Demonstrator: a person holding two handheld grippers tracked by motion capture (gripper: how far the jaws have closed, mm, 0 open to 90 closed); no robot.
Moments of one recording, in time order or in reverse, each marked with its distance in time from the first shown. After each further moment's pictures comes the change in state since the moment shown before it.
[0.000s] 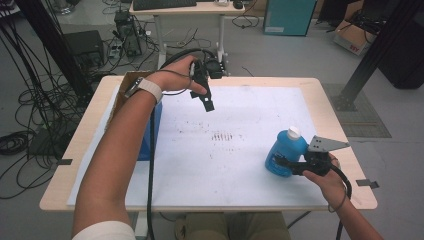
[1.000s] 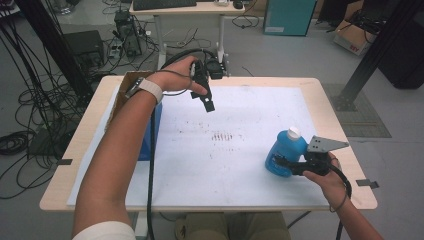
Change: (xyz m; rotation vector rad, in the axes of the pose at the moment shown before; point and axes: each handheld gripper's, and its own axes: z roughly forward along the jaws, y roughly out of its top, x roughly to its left) left arm -0.002 0.001 0.000 -0.002 0.002 0.002; right arm 0.000 0.002 0.000 0.019 0.002 -0.026
